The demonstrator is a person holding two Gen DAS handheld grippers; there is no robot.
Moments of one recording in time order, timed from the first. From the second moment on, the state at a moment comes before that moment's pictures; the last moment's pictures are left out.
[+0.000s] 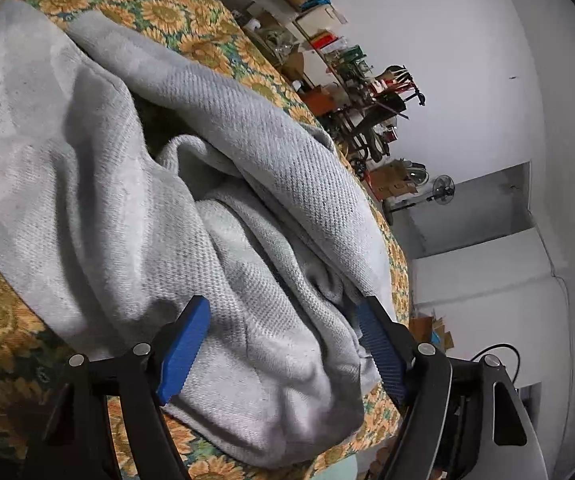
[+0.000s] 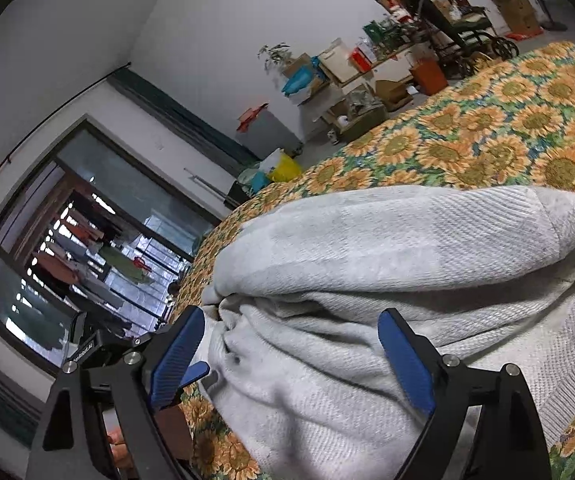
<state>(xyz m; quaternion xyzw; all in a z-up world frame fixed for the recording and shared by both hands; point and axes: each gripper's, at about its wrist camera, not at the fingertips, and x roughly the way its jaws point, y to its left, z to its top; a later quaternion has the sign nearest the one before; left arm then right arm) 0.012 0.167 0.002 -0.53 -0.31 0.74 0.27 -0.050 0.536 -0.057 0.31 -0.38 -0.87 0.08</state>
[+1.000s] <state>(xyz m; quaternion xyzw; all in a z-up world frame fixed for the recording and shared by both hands) -0.004 0.176 -0.014 -0.60 -0.29 0.69 0.28 -0.065 0.526 -0.078 0.35 -0.35 -0.87 0.01</state>
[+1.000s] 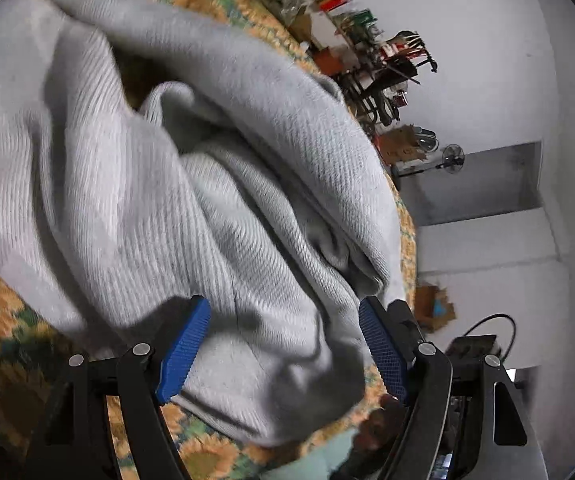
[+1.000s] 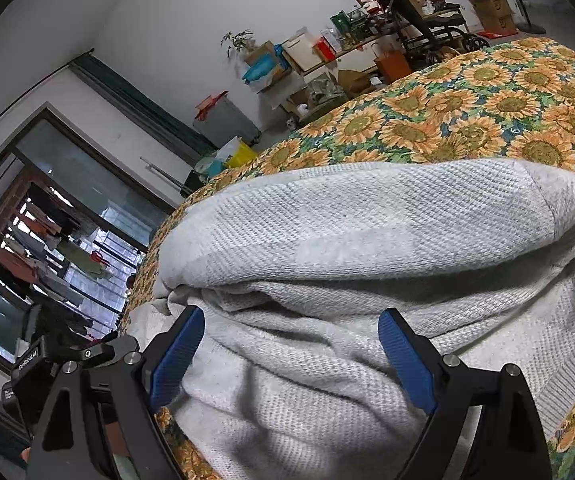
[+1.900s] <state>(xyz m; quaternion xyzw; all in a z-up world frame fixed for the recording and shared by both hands) -0.001 0.147 0.002 -0.50 -0.19 0.82 0.20 -0.130 0.413 -0.052 0.34 0.01 -0.94 -0.10</state>
